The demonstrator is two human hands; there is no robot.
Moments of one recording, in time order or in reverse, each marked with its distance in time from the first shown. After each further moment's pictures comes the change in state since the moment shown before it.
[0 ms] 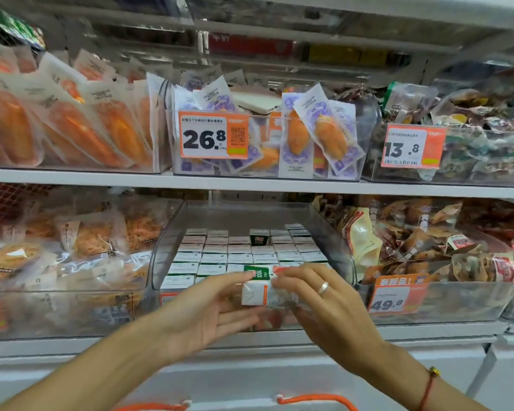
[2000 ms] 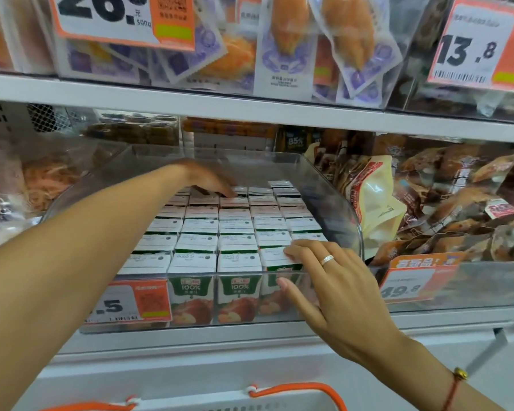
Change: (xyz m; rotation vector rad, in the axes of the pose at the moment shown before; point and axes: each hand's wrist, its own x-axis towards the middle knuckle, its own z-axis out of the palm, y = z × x) left_hand 0.300 0.091 -0.074 1.424 0.170 0.165; right_hand -0.041 0.056 0.048 -0.082 -0.309 0.371
